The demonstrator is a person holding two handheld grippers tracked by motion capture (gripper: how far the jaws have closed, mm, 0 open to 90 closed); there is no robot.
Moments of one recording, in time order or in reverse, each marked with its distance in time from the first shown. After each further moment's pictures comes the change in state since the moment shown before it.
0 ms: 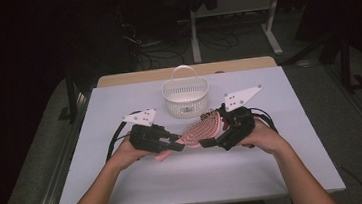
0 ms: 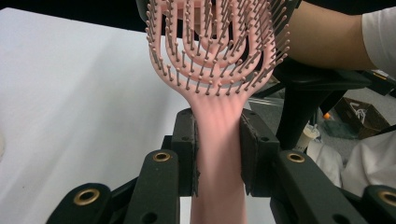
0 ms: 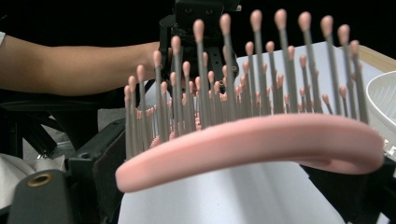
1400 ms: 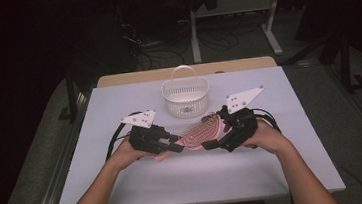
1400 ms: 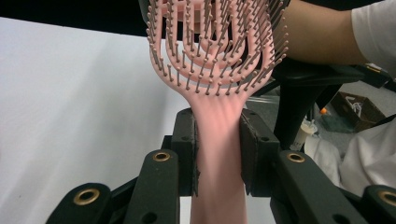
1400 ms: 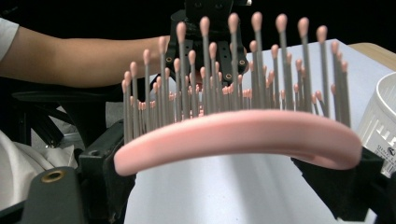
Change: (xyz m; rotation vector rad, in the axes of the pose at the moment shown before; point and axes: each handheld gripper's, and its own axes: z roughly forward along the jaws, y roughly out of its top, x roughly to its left) left arm 0.000 -0.002 -0.001 -0.012 -0.030 0.042; right arm 0.003 -0.001 -0.005 0.018 0.029 -0.021
